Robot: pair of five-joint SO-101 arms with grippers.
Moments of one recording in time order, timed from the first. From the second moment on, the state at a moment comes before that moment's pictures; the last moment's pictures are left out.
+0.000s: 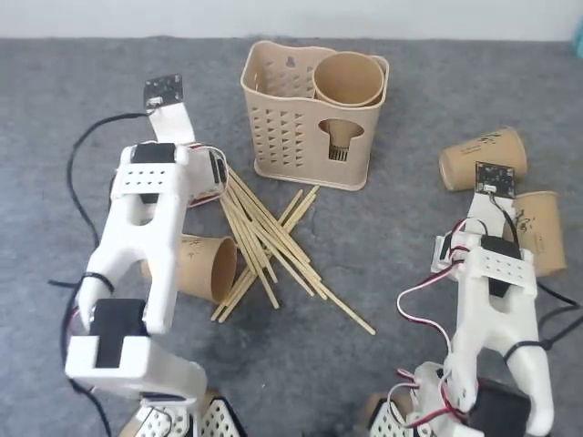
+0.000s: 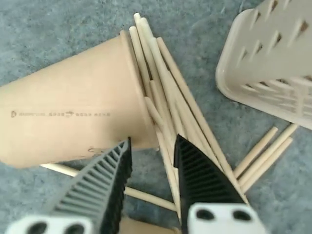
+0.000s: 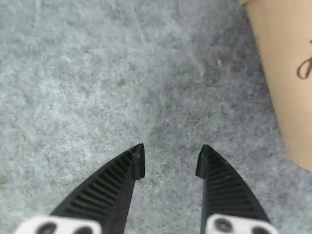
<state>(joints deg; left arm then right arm) -7.3 3.6 17.4 61.8 17.5 13.5 -21.5 55.3 45.7 4.7</state>
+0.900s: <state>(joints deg) -26.8 3.8 14.3 61.8 17.5 13.5 -21.5 55.3 45.7 4.7</state>
